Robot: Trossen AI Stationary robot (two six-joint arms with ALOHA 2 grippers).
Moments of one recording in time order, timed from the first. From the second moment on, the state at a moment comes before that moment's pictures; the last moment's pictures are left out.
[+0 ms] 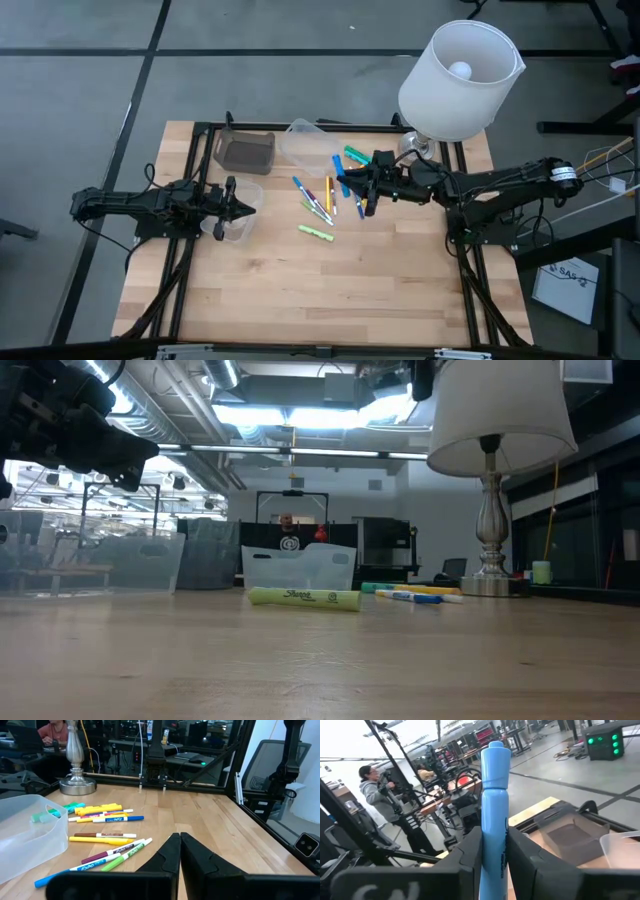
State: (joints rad) left arm 0.03 0.10 0.01 0.03 0.08 -0.12; right arm 0.07 1.19 0.90 0.35 0.28 0.44
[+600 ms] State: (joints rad) left arm 0.03 0.10 0.01 0.03 0.08 -0.12; right arm 0.05 1.43 1.25 0.21 0.39 0.12
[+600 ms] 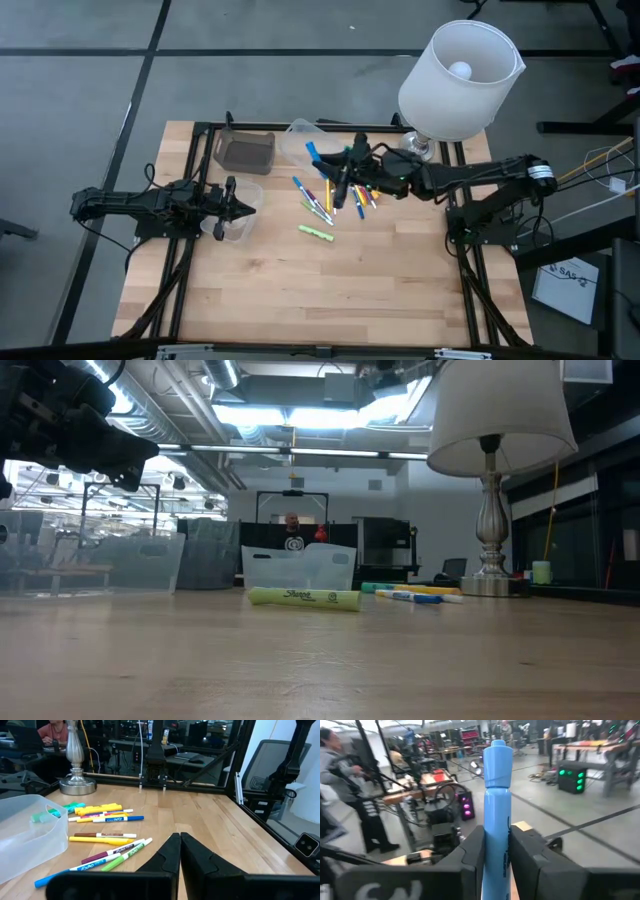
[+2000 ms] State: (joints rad) left arm 0.03 0.10 0.01 0.03 0.08 -0.12; right arm -0.07 1.52 1.31 0.17 0.45 -0.22
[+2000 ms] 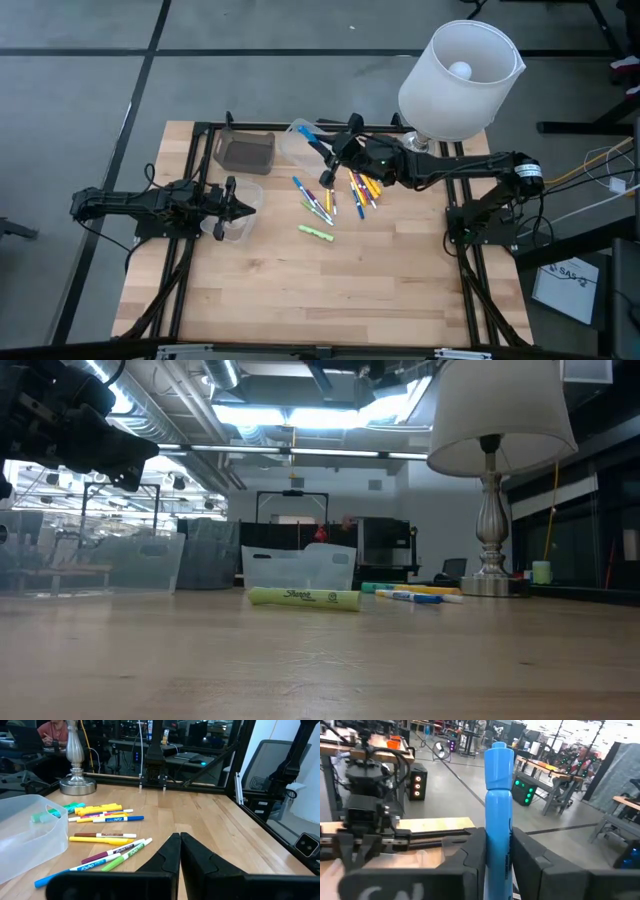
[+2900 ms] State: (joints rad) left arm 0.03 0.10 0.01 0.03 0.08 -0.12; right arm -0.20 1.69 1.31 0.13 0.34 -0.18
